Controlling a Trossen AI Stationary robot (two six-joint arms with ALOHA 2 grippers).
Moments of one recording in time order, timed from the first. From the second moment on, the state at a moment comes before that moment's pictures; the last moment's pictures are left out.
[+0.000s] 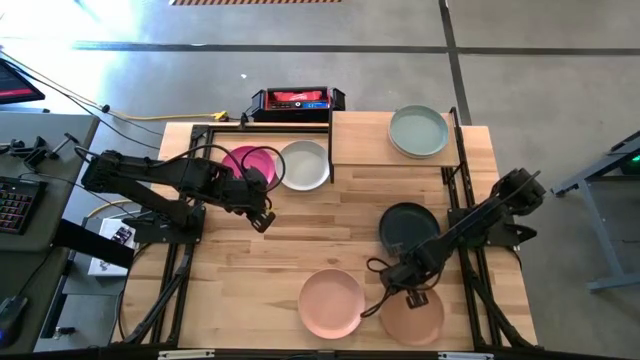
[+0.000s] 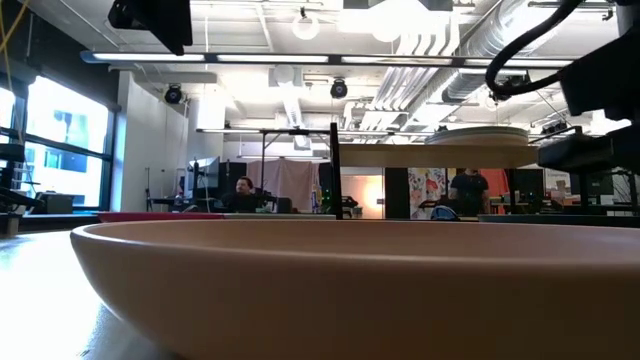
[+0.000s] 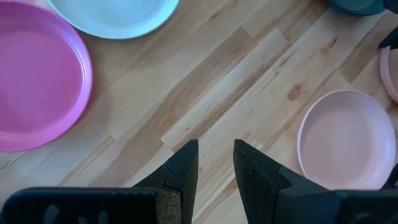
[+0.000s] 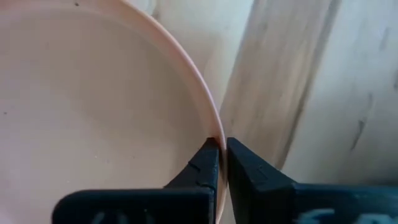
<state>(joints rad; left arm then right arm) -0.16 1.30 1.33 -1.20 -0.22 -0.94 0.59 1.63 0.86 -0.60 -0.09 0.32</state>
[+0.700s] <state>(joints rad) -0.16 1.30 1.33 -1.20 -0.32 -0.81 0.40 1.25 0.98 -1.00 0.08 0.74</state>
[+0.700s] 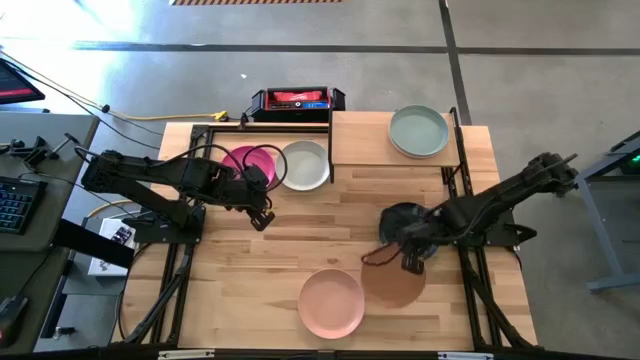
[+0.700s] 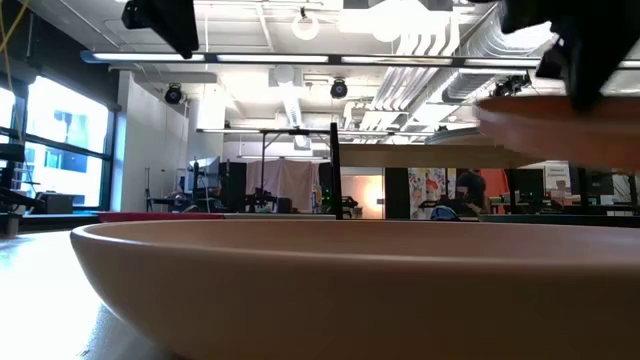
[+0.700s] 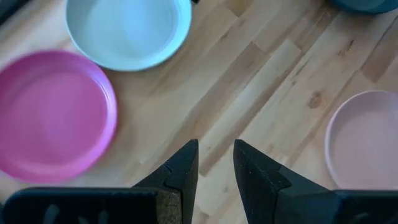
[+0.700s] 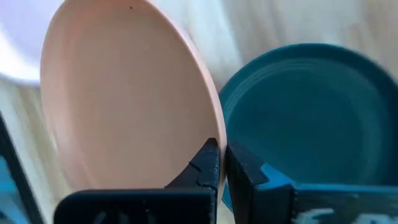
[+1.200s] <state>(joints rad) -0.16 1.30 1.33 -1.20 -0.50 -0.50 0.01 1.13 1.28 -1.33 0.29 0.88</state>
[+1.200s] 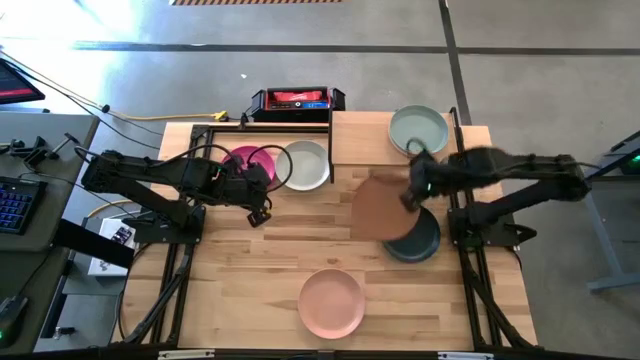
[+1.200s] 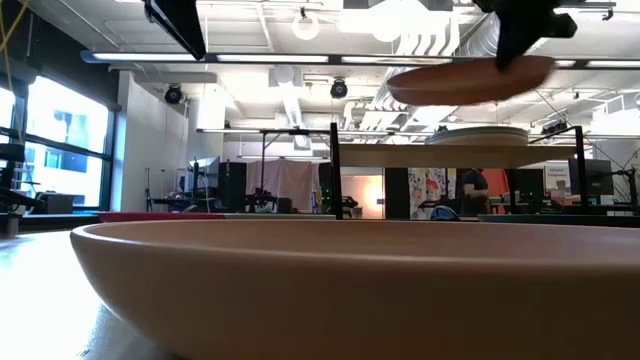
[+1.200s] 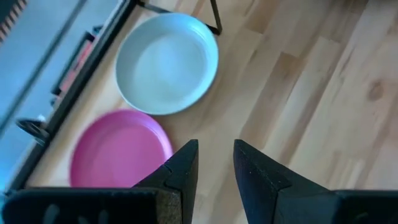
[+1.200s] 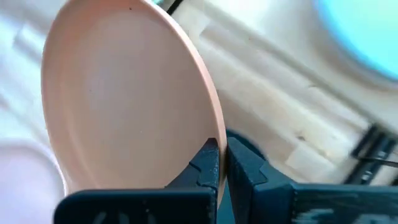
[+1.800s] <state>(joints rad) -0.10 1.30 1.33 -1.20 -0.46 -0.36 -0.66 1.01 1.36 -1.35 0.22 0.81</state>
